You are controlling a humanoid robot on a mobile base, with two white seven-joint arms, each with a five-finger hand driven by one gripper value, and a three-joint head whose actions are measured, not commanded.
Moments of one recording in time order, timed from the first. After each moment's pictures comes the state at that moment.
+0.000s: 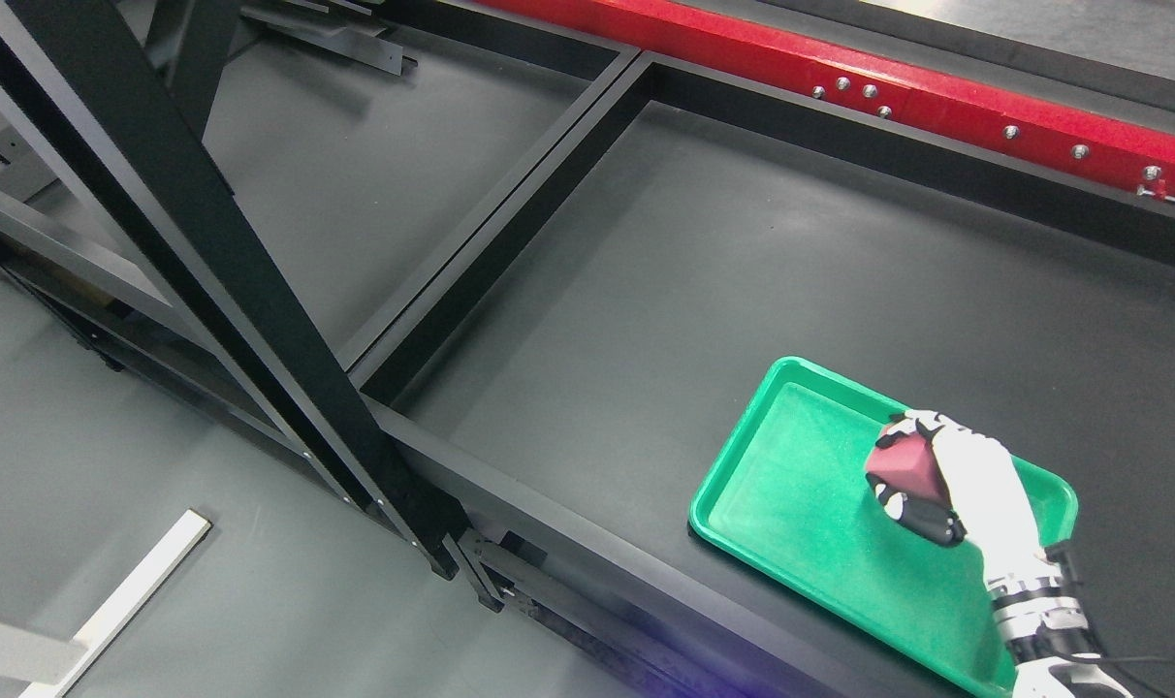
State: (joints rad) left arm 0.00 0.00 0.06 -0.08 0.00 -0.10 -0.08; right arm 0.20 -0.16 0.00 -1.65 0.85 -0.27 -0.07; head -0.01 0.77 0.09
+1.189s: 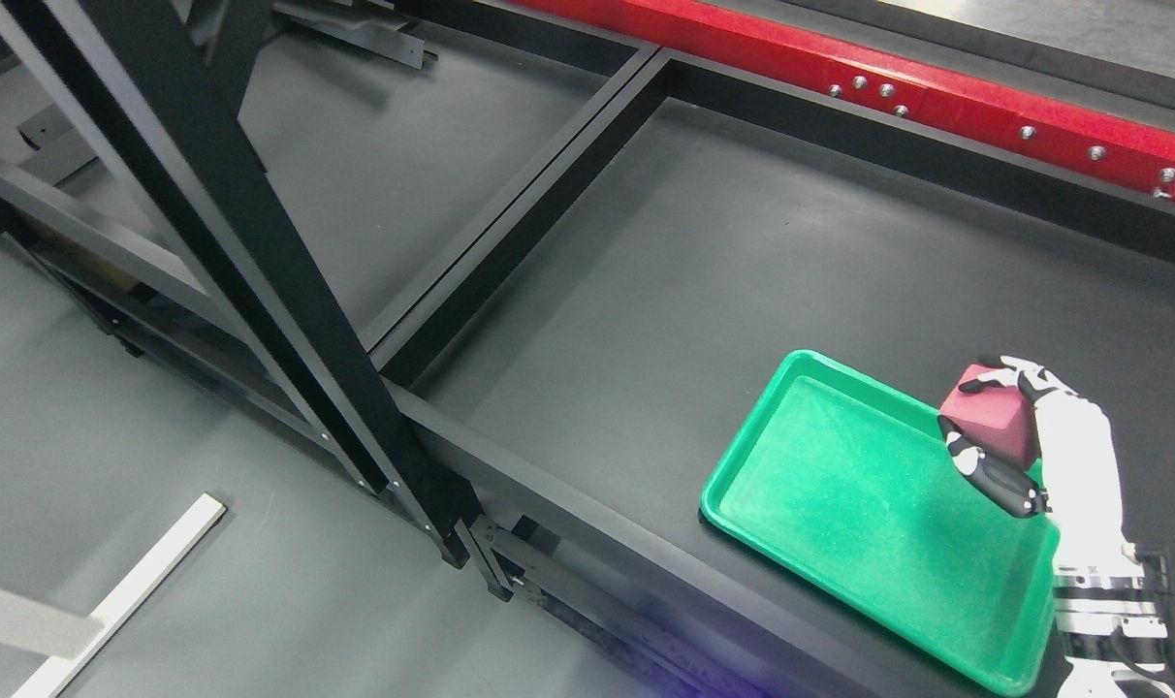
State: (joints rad) left arm 0.00 0.00 0.06 -0.08 0.00 -0.10 -0.08; right arm 0.20 -0.12 -0.12 -1.69 0.77 -0.36 -0.19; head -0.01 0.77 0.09
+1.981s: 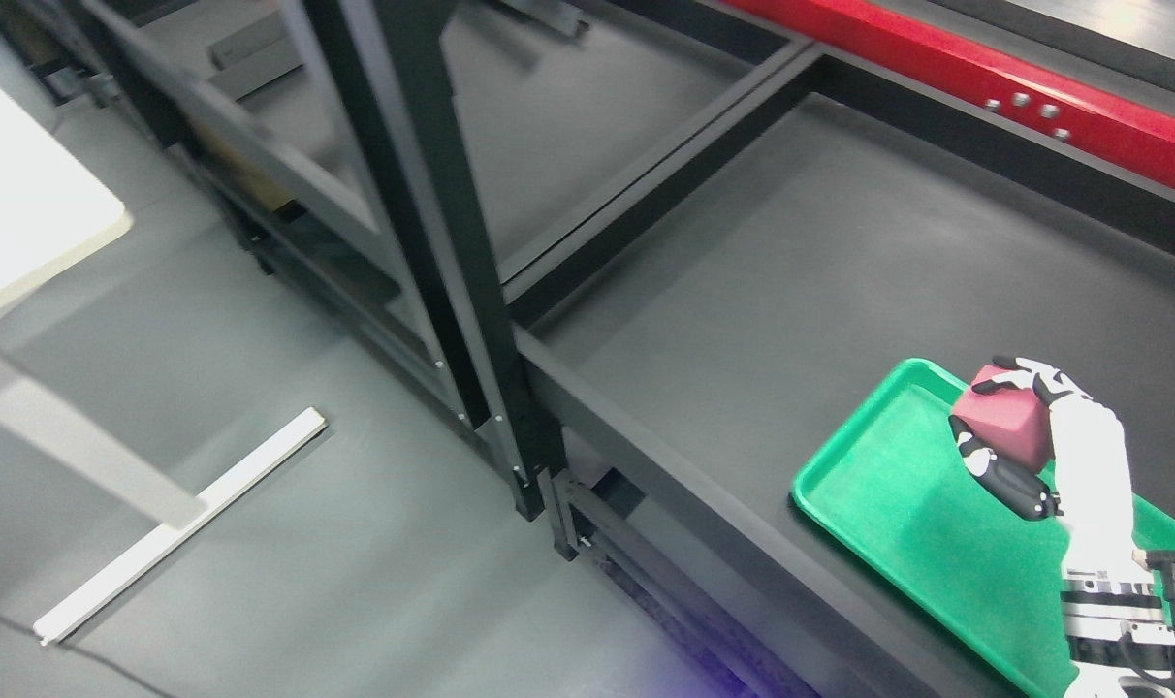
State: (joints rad) left arm 0.00 0.00 0.06 -0.08 0.00 -0.10 -0.08; right arm 0.21 -0.11 -0.14 -1.69 0.76 -0.37 -0.20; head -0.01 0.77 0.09
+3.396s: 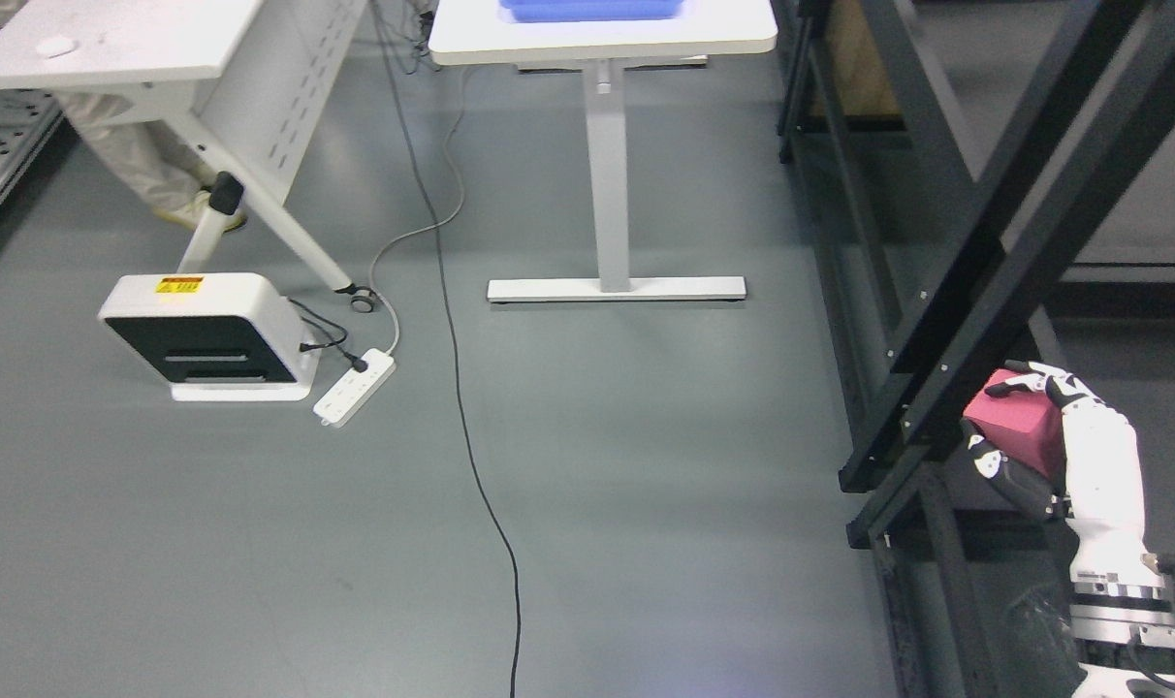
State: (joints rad) left arm 0.00 0.00 0.06 -0.08 0.00 -0.10 -0.08; right arm 0.21 -0.10 -0.16 -1.69 0.76 -0.36 -0.20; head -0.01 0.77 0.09
